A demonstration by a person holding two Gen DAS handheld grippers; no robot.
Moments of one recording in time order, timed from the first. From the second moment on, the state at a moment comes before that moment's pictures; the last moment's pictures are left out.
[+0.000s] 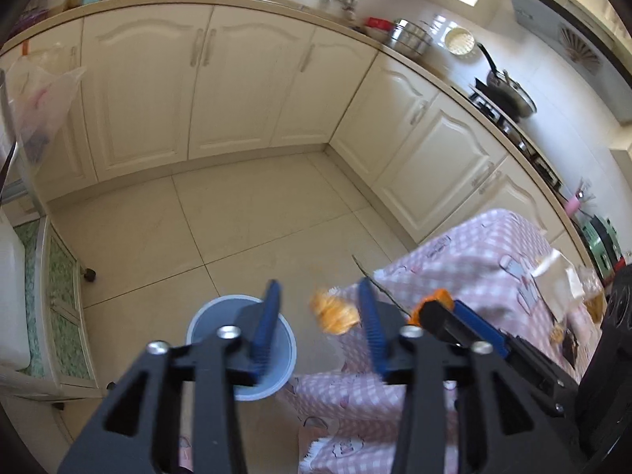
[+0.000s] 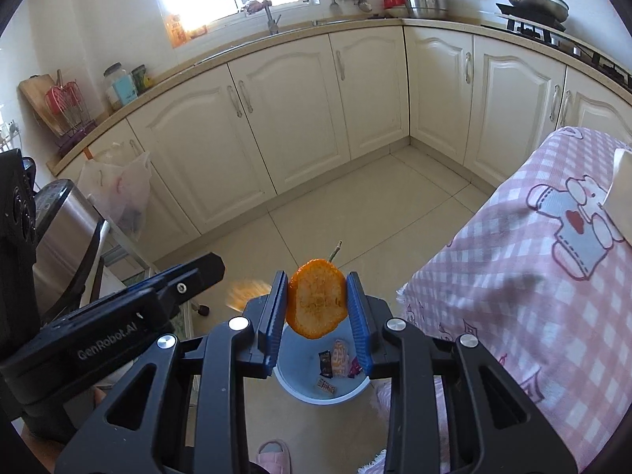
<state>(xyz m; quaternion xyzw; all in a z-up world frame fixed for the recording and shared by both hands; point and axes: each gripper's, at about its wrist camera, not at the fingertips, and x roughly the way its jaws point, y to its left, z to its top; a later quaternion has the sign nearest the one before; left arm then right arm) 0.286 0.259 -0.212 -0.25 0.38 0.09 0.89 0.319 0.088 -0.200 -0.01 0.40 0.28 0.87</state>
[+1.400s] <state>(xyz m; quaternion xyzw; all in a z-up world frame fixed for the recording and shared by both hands) 0.258 0.266 -0.190 -0.27 0.35 0.09 0.89 0.315 0.076 -0.178 0.01 0.36 0.28 0.89</state>
